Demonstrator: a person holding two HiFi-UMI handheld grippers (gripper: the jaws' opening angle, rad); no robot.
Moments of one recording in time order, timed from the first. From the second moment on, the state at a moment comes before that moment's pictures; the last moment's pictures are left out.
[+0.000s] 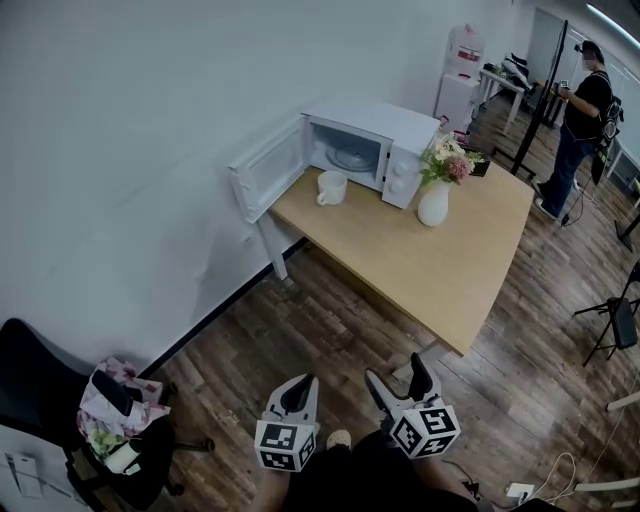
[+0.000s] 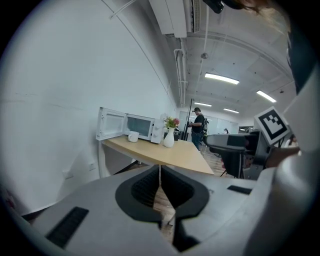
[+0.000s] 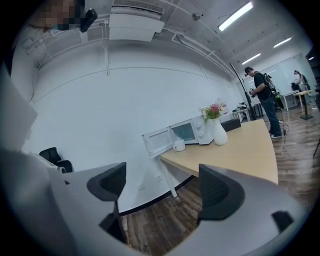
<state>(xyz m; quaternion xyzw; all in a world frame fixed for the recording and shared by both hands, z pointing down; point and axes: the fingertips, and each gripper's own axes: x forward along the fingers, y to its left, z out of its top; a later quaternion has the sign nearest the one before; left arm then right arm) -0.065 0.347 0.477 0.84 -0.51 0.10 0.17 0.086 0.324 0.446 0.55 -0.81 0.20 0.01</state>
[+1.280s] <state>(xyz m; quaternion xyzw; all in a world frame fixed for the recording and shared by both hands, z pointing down) -0.121 0.235 0.478 0.81 -0.55 0.10 0.18 0.030 0.199 0.463 0.51 -0.83 0.22 0.04</state>
